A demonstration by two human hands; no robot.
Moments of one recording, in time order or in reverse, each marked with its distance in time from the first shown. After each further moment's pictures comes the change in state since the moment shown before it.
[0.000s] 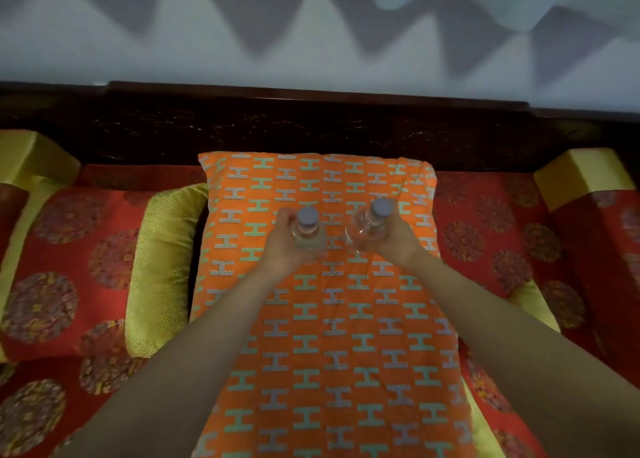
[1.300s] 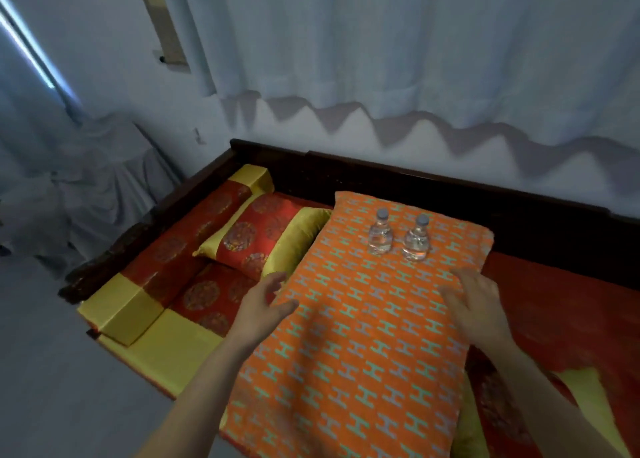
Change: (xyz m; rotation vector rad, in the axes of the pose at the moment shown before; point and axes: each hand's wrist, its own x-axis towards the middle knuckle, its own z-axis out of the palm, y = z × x) left_hand -0.420 0.042 -0.002 0.115 0.613 0.001; right_hand -0.284 -0.004 -0.078 -0.361 0.194 -0.429
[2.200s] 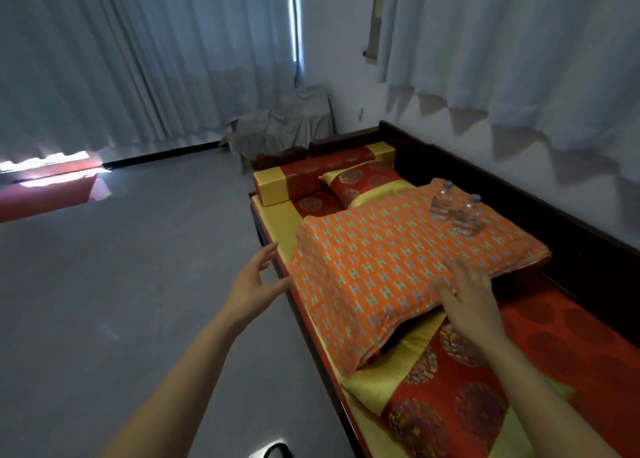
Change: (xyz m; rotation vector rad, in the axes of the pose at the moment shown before) left_hand -0.459 0.097 0.145 -0.037 0.639 -0.230; right_hand -0.206 0.101 -0.160 0.020 -0.346 -0.601
